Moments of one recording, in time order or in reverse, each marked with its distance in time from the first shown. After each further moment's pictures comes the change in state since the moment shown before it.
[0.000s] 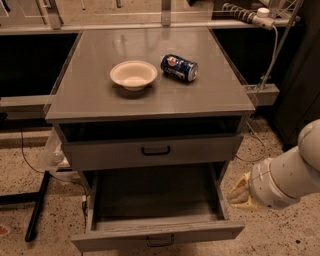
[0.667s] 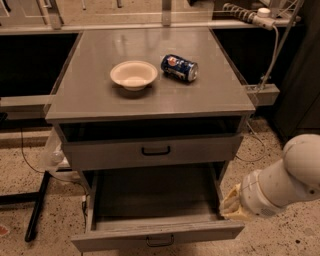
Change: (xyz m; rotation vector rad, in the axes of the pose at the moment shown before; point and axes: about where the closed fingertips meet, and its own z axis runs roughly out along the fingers) arm 0.007 0.010 0.039 -0.052 -0.022 0.038
